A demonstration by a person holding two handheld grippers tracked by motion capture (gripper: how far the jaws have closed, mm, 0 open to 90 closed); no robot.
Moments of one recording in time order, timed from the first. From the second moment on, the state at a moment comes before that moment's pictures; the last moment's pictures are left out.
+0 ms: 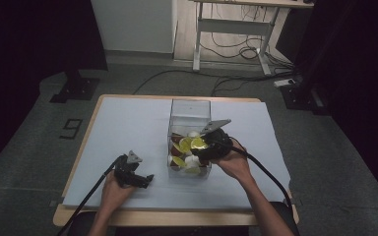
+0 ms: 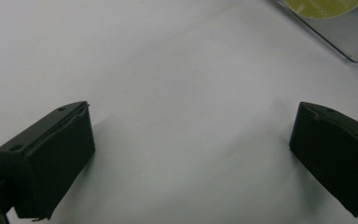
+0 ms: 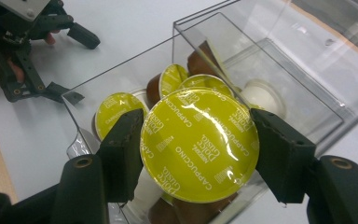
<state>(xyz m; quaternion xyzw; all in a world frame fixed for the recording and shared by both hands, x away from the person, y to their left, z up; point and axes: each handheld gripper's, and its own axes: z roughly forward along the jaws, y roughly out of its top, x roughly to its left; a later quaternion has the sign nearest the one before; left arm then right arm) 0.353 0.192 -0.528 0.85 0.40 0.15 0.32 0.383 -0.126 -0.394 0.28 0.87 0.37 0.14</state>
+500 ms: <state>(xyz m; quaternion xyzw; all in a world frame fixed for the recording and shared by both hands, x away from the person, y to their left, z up) 0.353 0.192 -0.528 0.85 0.40 0.15 0.32 0.383 -0.149 -0.385 0.30 0.86 0.37 0.16</state>
